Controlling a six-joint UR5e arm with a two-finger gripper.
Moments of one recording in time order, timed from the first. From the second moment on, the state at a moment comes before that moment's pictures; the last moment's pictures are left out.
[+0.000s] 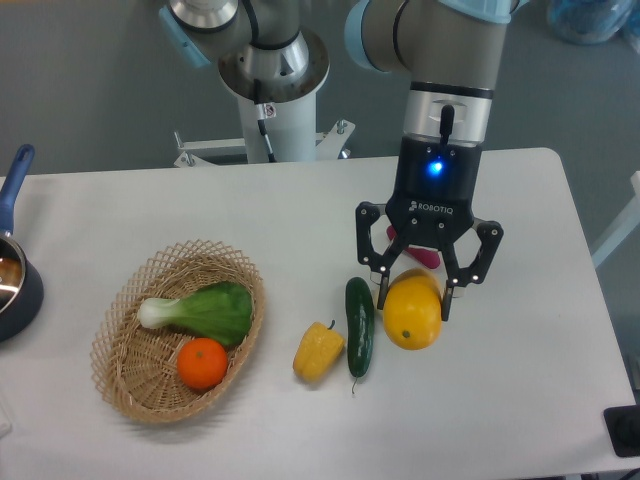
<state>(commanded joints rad) 2.63 -1.80 -1.49 -0.76 1.01 0.67</state>
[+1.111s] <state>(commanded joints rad) 2.64 -1.79 -1.62 -0.77 1.11 0.97</state>
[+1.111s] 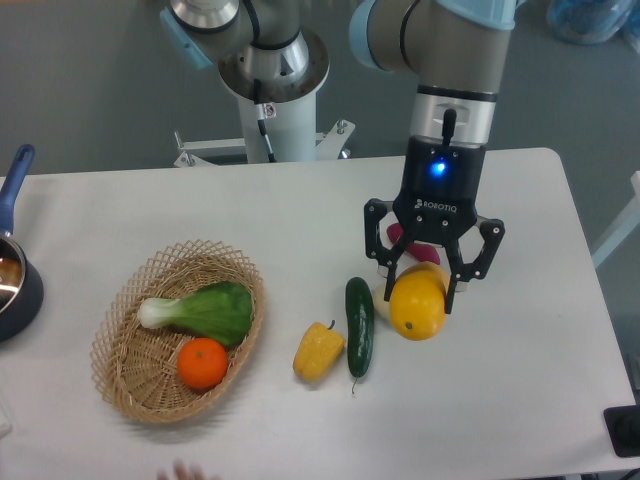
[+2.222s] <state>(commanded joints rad) 2.80 -1.83 -1.87 -0.80 1.45 1.65</state>
